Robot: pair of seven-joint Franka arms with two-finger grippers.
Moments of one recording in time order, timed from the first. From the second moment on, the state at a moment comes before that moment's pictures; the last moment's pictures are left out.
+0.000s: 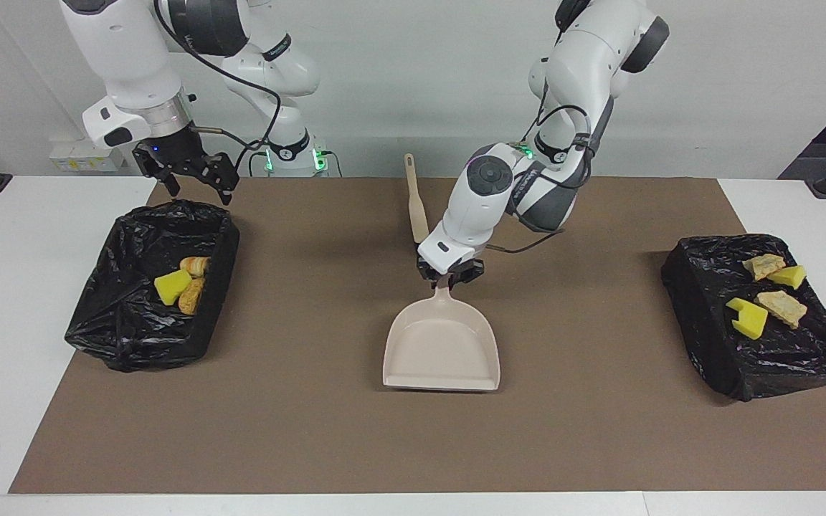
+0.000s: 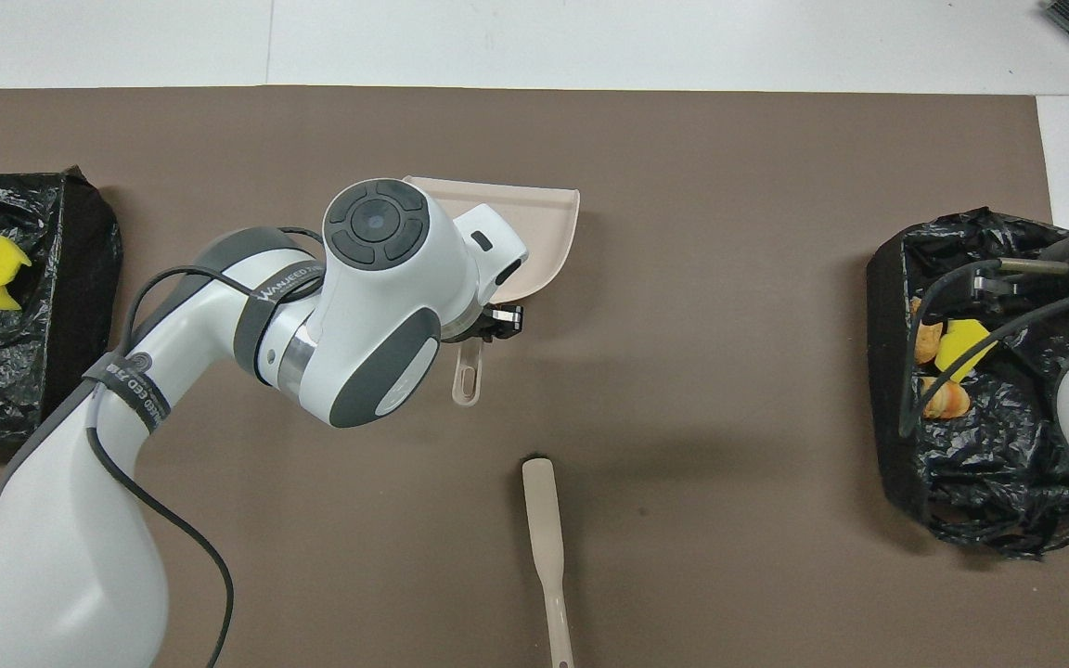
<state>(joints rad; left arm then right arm) -0.16 0.52 -0.57 -1.64 0.11 2.13 -0.67 -0.06 -0.05 0.08 -1.66 -0.04 1.57 0.21</state>
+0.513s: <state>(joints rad) -0.16 0.51 -0.57 -1.61 0.11 2.06 -0.68 -0.06 -0.07 0.08 -1.67 -0.02 1.57 0.21</state>
